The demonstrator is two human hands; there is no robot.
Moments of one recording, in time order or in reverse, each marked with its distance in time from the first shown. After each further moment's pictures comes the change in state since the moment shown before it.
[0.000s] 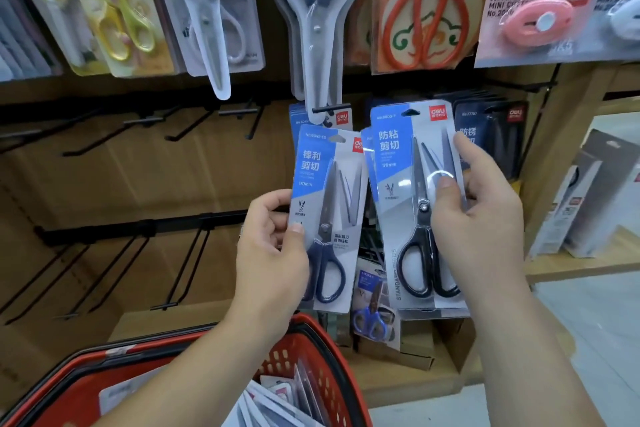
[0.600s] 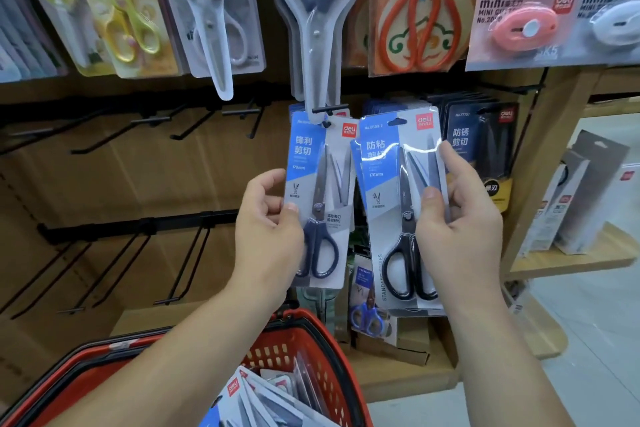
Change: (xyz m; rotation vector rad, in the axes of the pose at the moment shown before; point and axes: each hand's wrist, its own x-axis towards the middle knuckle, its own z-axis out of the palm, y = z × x) left_hand 0.020 0.007 0.000 0.048 0.061 -0.034; right_hand -0.019 0.002 0.008 0.065 -0.003 -0.031
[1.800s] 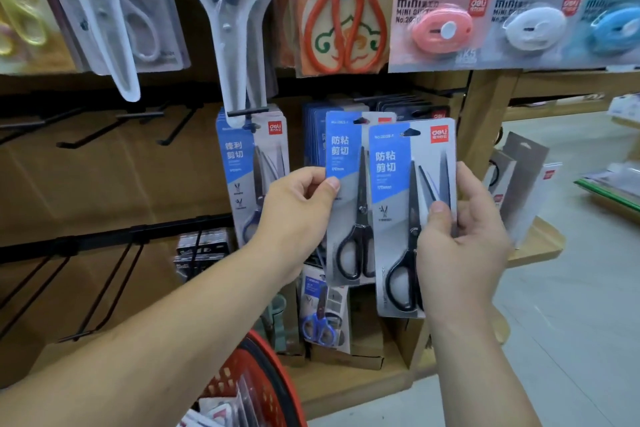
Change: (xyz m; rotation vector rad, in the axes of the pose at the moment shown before) left_hand 0.012 0.018 0.105 -0.034 -0.396 -0.033; right_hand 0.014 0.018 -0.046 0.096 0.330 0.102
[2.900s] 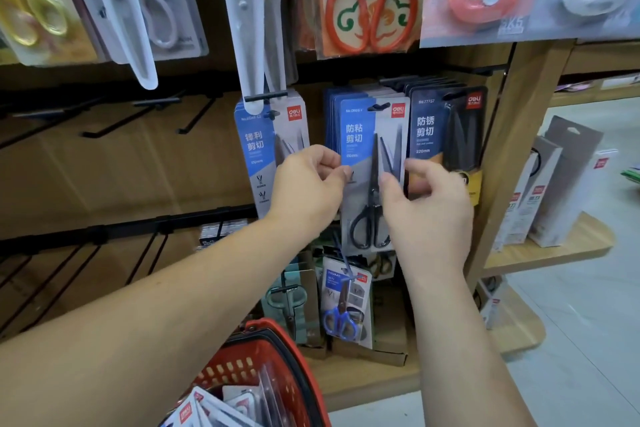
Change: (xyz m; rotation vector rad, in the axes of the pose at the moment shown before) left_hand 0.029 -0.004 -0.010 0.344 0.118 0.091; right_hand 0.011 0.020 0.051 -0.389 -0.126 -0.052
